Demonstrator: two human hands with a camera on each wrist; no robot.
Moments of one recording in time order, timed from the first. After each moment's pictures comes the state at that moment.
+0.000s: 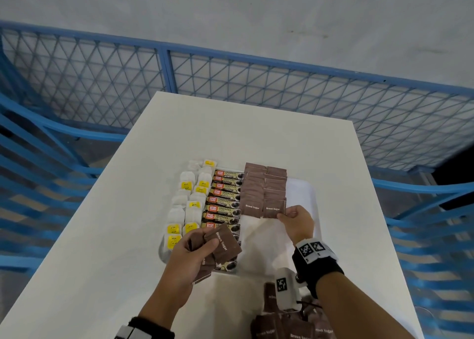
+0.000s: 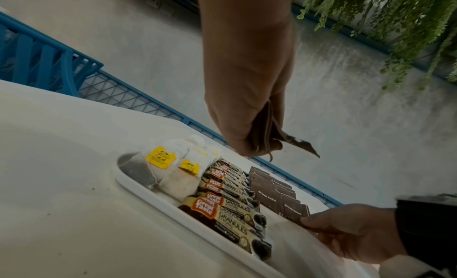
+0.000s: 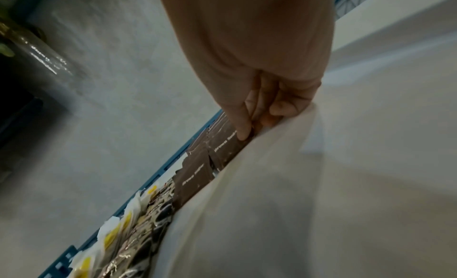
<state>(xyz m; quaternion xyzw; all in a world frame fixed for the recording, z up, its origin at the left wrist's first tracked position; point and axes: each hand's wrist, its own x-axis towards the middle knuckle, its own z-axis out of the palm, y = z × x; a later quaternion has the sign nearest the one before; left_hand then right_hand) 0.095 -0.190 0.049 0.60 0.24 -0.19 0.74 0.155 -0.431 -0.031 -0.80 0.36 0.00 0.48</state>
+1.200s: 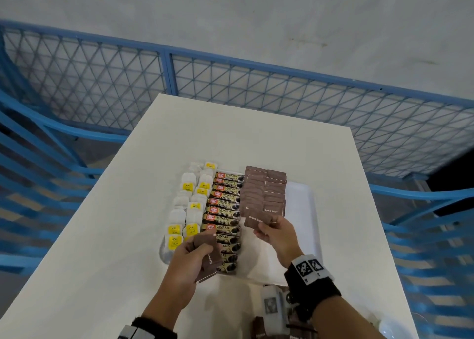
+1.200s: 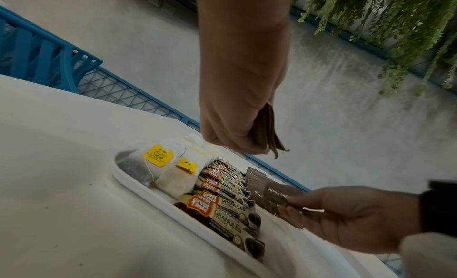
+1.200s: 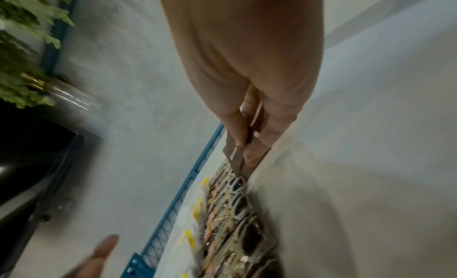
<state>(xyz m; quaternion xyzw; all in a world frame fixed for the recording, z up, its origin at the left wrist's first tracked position) 0.095 -0.186 0.035 0.56 0.25 -0.21 0.76 0.132 -0.386 -0.005 -0.64 0.31 0.08 0.70</state>
